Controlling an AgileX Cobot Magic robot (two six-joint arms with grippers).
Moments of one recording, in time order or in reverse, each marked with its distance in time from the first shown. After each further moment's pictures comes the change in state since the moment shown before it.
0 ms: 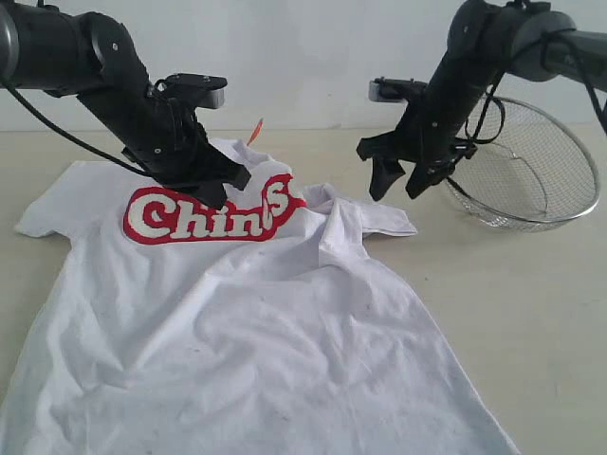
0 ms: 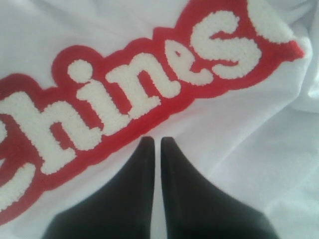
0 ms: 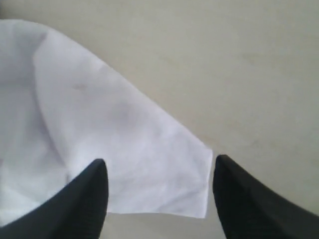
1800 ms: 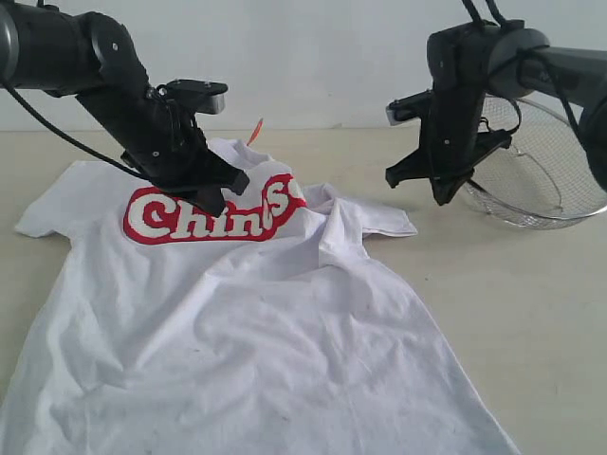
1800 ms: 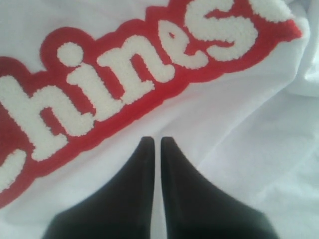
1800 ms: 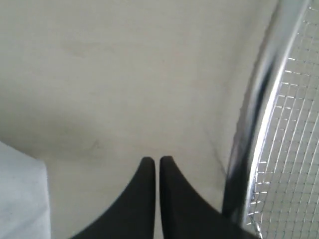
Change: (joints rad) left arm 0.000 0.000 0.000 0.000 0.046 0.000; right arm 0.036 0.038 0.012 -0.484 -0.057 0.230
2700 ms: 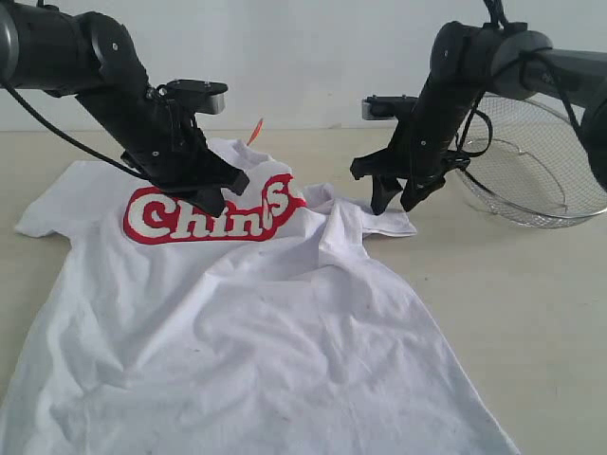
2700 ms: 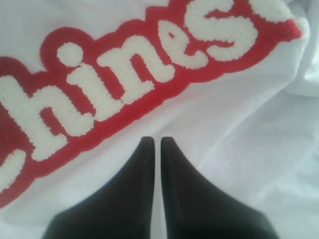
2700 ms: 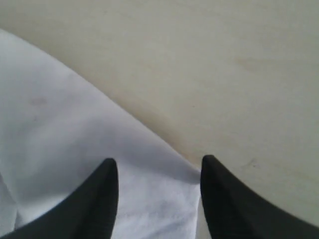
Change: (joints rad) left arm 0.000 0.000 0.000 0.000 0.000 0.000; right arm -0.008 0.007 0.000 0.403 -0.009 -0.182
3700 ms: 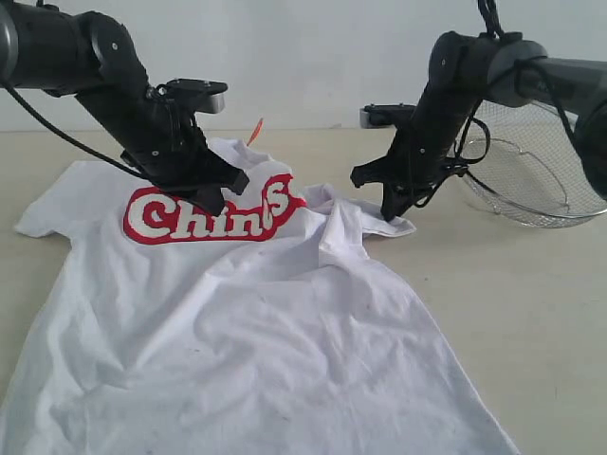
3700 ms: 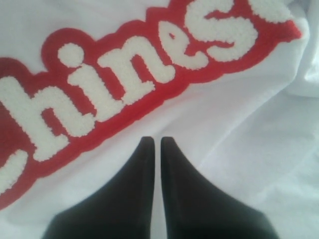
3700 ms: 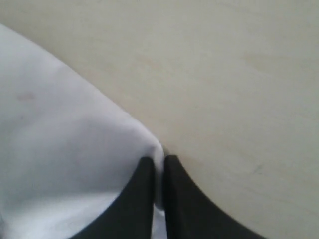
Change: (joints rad) left arm 0.000 -0.004 0.000 0.002 -0.002 0.000; right arm 0.000 0.024 -0.002 0.004 0.001 -0.028
